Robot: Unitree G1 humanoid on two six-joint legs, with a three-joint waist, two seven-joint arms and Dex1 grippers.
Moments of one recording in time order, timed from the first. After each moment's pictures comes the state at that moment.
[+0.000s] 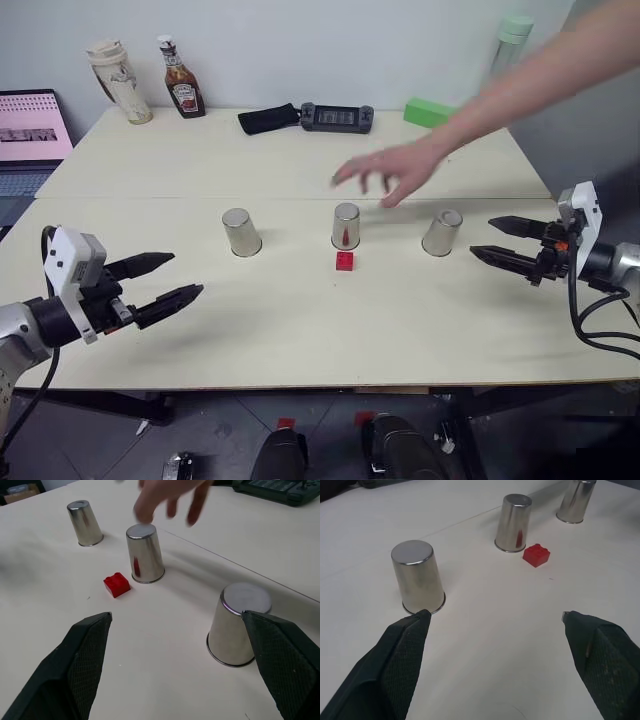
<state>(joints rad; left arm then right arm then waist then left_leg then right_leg) 0.10 0.92 0.58 -0.27 -0.68 0.58 -1.00 -0.39 -0.85 -0.23 0.01 0.57 0.60 1.07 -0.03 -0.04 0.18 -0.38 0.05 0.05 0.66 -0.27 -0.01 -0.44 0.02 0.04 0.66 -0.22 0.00</state>
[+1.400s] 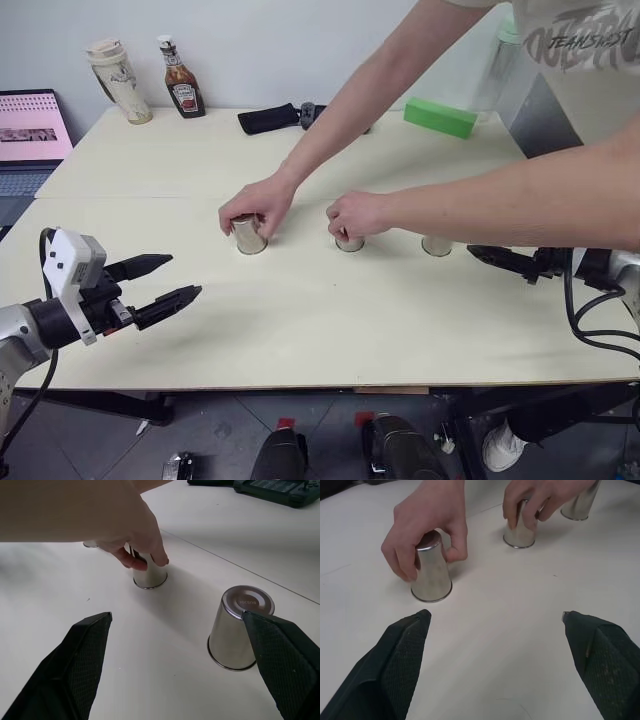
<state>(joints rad) 0.11 0.92 0.58 -0.27 -0.67 0.58 -1.00 -0.40 -0.85 -0.22 0.01 0.57 0.60 1.06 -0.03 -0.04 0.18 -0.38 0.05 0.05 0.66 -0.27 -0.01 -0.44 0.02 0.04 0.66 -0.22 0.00</state>
